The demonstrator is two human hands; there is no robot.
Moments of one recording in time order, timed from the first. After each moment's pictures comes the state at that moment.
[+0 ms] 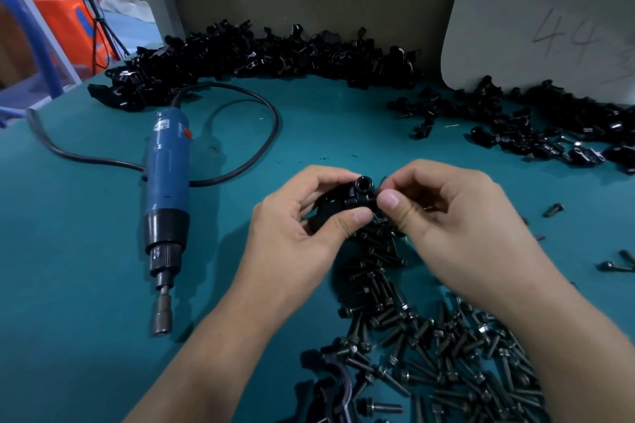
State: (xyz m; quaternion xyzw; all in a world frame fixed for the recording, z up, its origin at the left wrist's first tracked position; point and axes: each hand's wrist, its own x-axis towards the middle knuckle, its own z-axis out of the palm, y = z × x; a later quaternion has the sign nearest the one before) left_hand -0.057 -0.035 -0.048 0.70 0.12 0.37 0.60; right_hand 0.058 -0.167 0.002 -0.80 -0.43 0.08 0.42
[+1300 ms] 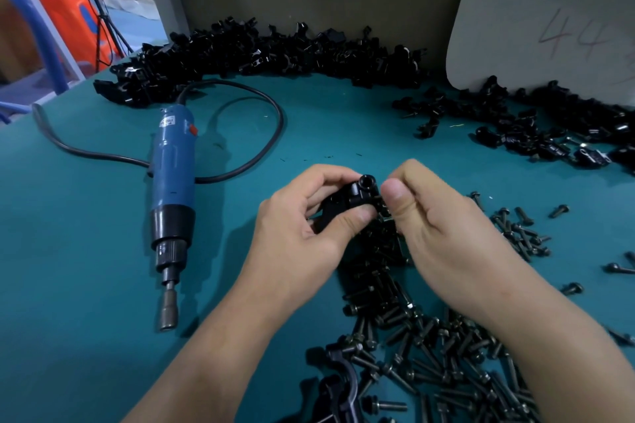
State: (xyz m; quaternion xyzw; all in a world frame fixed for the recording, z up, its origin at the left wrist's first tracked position) left_hand -0.058 -0.032 -0.052 0.72 0.14 0.35 0.58; right_hand 0.052 -0.163 -0.009 -0.82 -0.44 0.10 0.36
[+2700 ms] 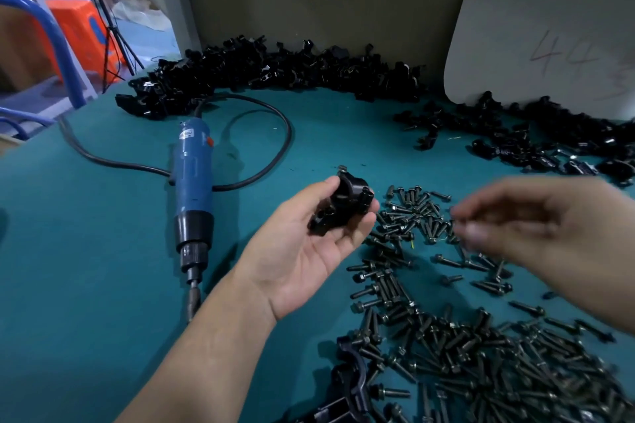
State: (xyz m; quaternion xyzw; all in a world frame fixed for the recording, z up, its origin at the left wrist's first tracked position) left_hand -0.069 -0.026 -0.028 0.25 0.19 0.16 0.94; right_hand 0.078 -0.225 0.040 -0.80 -0.45 0.13 0.37
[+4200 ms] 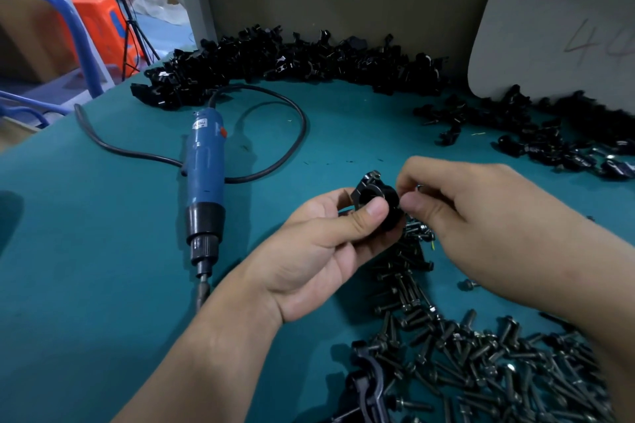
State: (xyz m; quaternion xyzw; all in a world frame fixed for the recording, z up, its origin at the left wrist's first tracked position) left_hand -0.069 -0.028 -0.033 0.38 0.13 0.13 0.91; right_hand 0.048 -0.157 0.045 -0.85 -0.49 0.11 0.17
